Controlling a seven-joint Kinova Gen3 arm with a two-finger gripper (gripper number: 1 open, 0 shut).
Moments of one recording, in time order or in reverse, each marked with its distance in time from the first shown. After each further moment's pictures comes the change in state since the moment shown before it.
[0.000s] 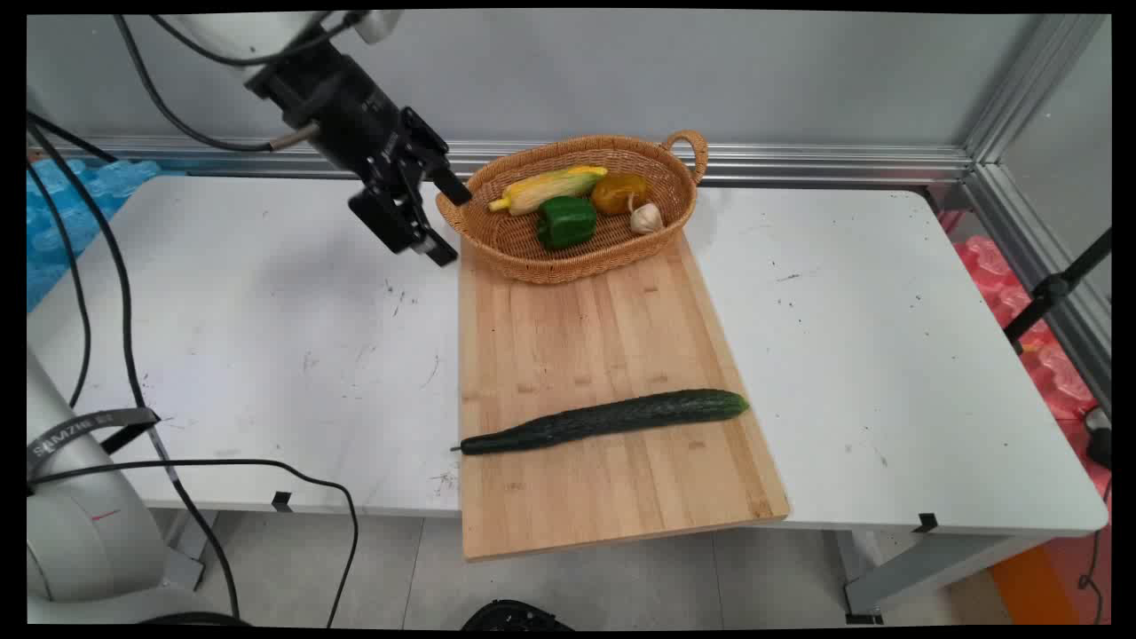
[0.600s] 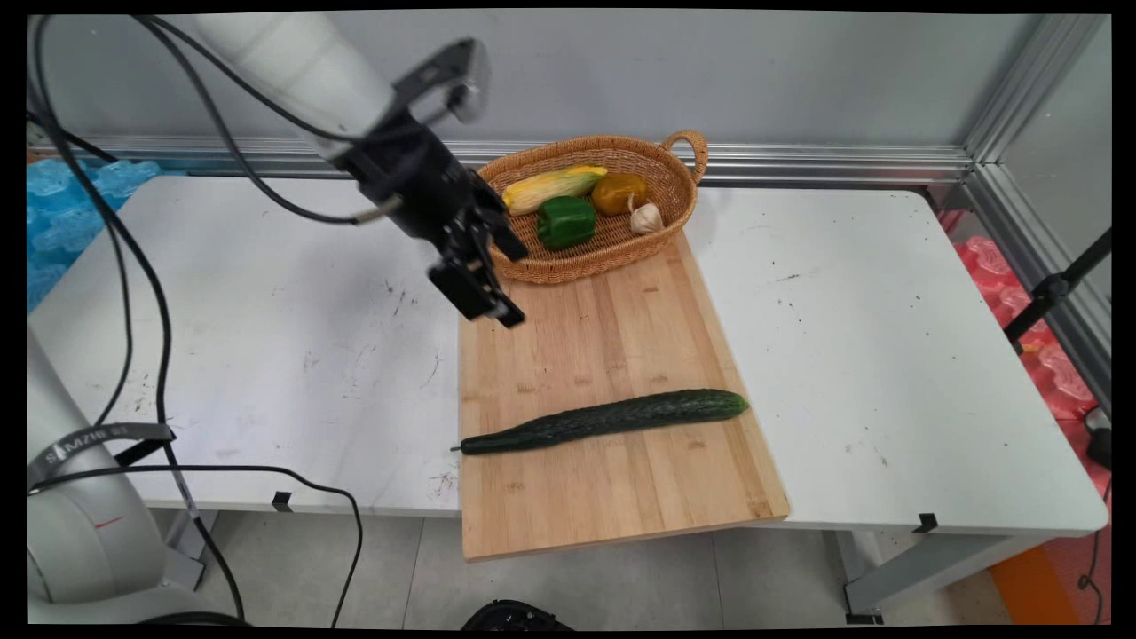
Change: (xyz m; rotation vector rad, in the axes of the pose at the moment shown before) arm 0.037 0.040 0.067 0.002 -0.022 -0.043
